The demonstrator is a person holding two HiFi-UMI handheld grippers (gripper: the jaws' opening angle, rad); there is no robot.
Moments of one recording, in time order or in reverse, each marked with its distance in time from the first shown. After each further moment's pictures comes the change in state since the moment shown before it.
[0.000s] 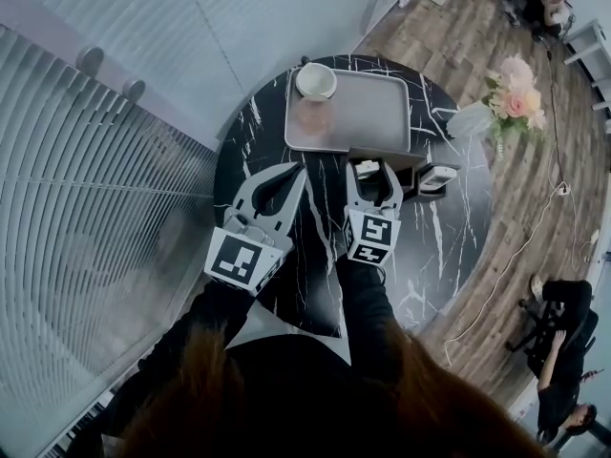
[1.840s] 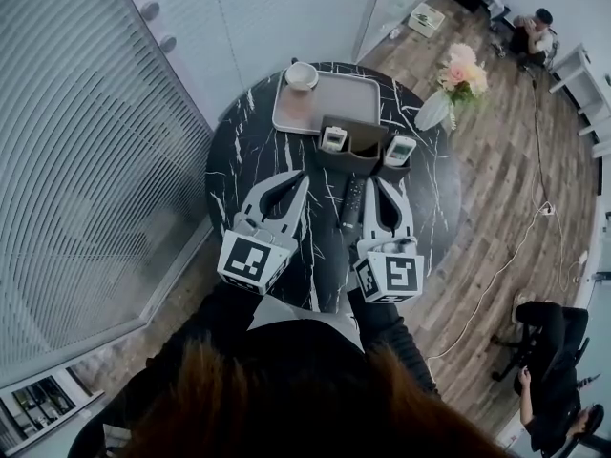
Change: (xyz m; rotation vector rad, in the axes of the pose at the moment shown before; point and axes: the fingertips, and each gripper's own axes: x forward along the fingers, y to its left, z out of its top) left arm -0.059 -0.127 0.017 0.052 -0.104 0.084; right arm -0.206 -0.011 0.108 0.036 -0.294 0.213
